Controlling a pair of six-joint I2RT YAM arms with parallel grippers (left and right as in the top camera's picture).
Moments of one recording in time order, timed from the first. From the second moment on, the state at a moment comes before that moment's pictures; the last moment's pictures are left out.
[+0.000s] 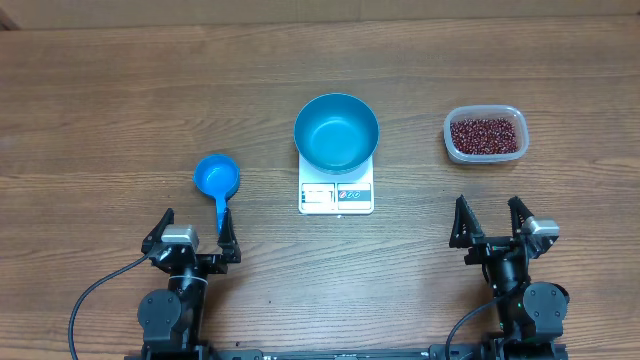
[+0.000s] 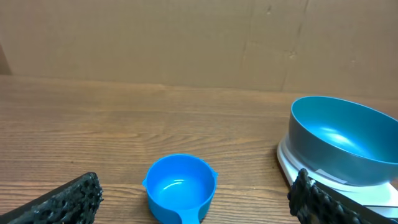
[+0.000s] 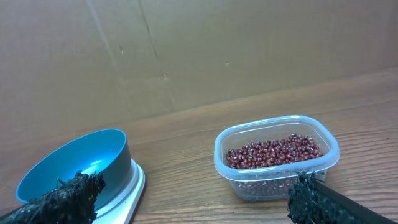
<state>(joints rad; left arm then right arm) 0.02 0.02 0.01 -0.07 0.06 -0.10 0.01 0.01 0.02 -0.03 -0.08 0.25</state>
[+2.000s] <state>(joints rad) 0.02 1.45 1.81 -1.09 -0.20 0.01 0.01 0.01 0.02 -0.03 -0.08 0.25</state>
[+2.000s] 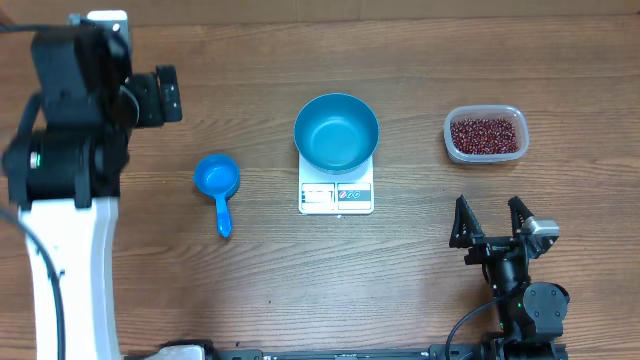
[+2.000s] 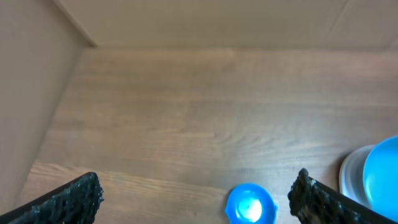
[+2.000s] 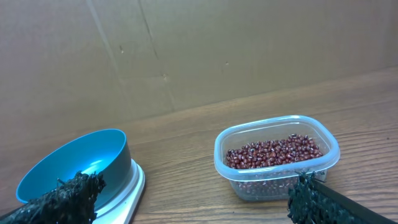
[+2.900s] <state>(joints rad) 0.08 1.86 1.89 -1.22 -0.09 0.00 0.01 0.01 0.02 -0.03 -0.08 0.25</state>
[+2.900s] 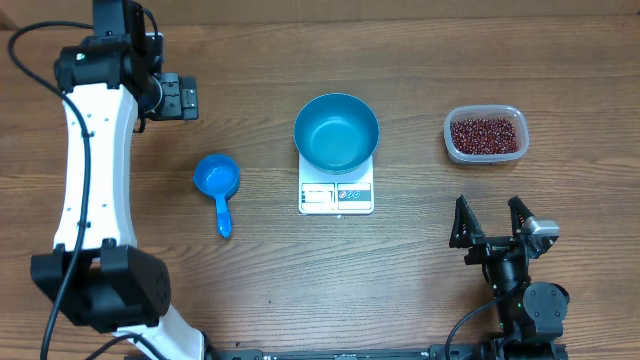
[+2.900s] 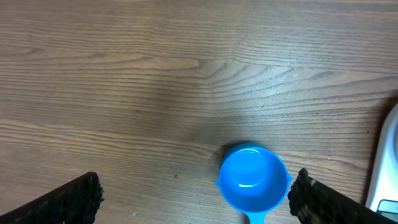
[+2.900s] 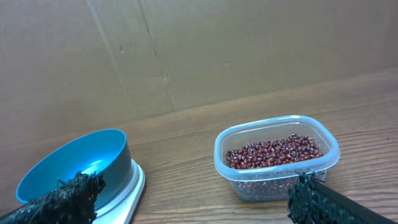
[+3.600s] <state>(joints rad) 0.08 2.09 1.89 -1.23 -0.09 0.00 0.01 0.01 0.02 -0.03 -0.08 0.25</state>
